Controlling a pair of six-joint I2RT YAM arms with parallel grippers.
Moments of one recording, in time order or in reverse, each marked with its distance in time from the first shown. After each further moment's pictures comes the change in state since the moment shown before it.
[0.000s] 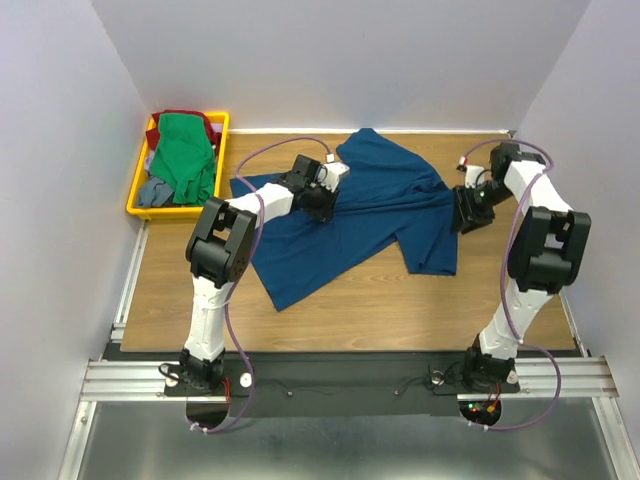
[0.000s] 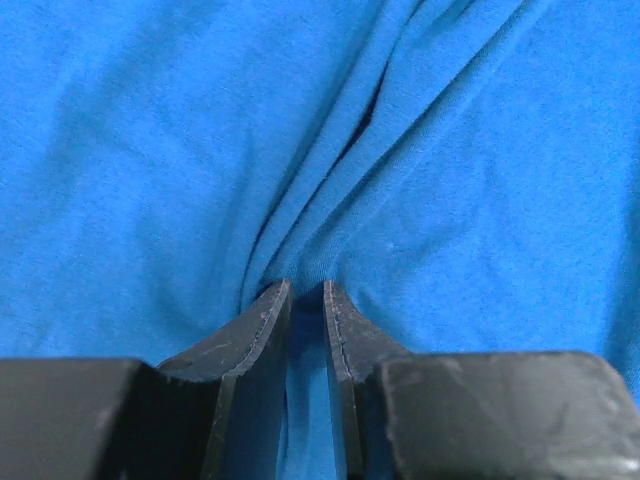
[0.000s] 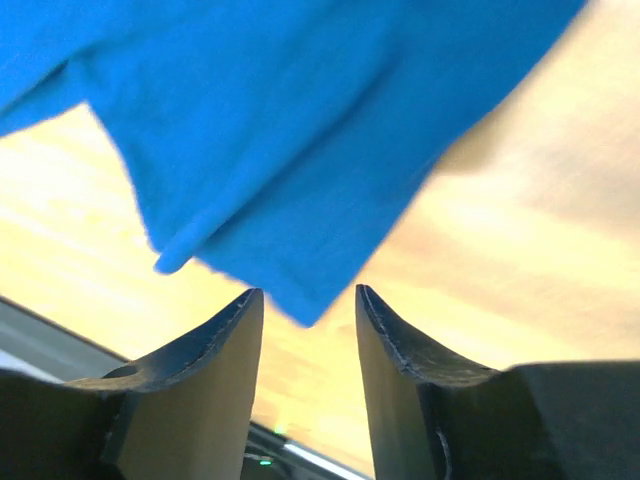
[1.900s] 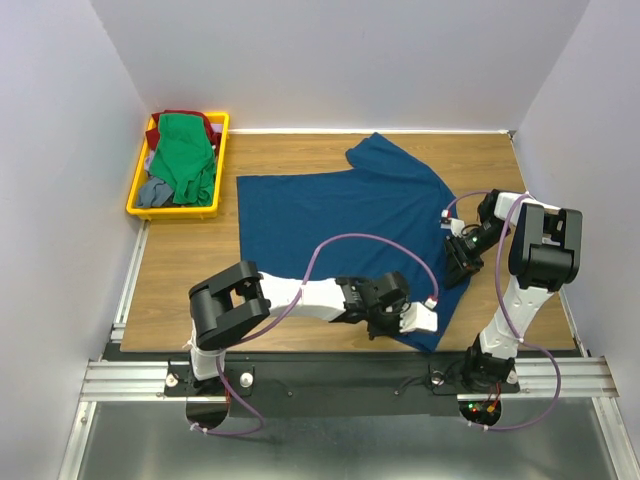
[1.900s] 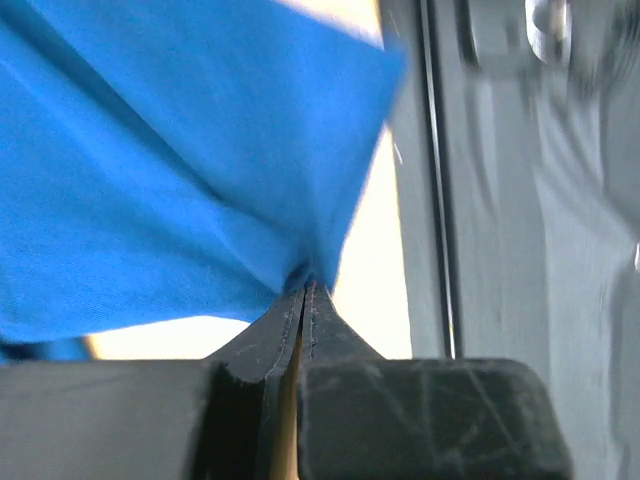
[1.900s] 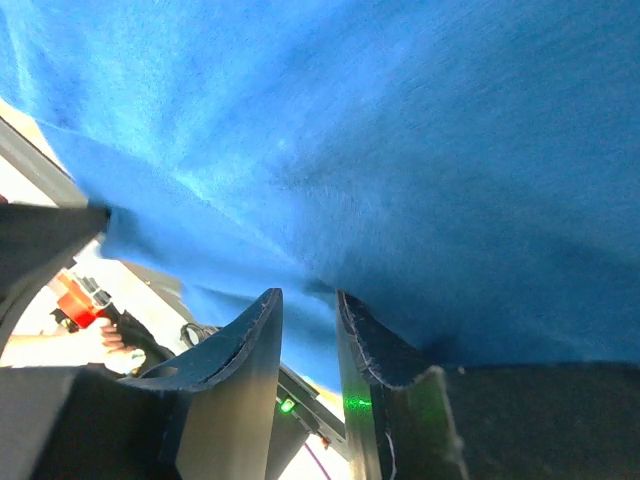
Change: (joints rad) left arm -0.787 -0.302 -0.382 0.066 -0.062 0.211; right arm -0.029 -0.004 -0.409 -0.055 -0.122 -0.256
